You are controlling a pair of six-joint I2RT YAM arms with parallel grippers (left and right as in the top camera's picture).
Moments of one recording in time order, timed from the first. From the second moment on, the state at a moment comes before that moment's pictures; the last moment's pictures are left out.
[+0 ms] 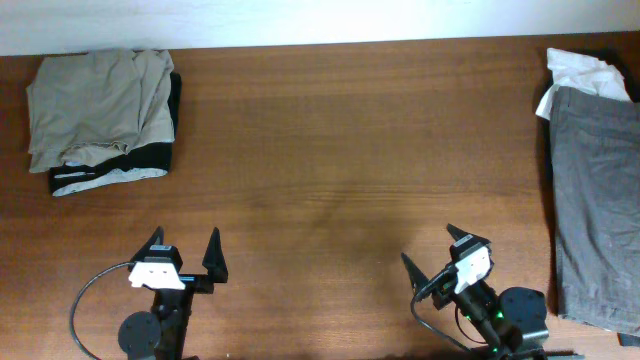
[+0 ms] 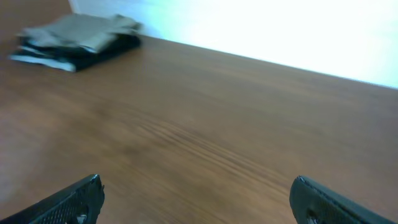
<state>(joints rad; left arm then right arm) 0.19 0.01 0.02 -0.06 0.29 -0.11 0.12 0.02 0.11 -0.31 -0.42 -0.09</state>
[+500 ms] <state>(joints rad) 0.19 0.01 0.02 -0.06 0.29 -0.11 0.12 0.22 0.26 0.12 -0.19 0.05</state>
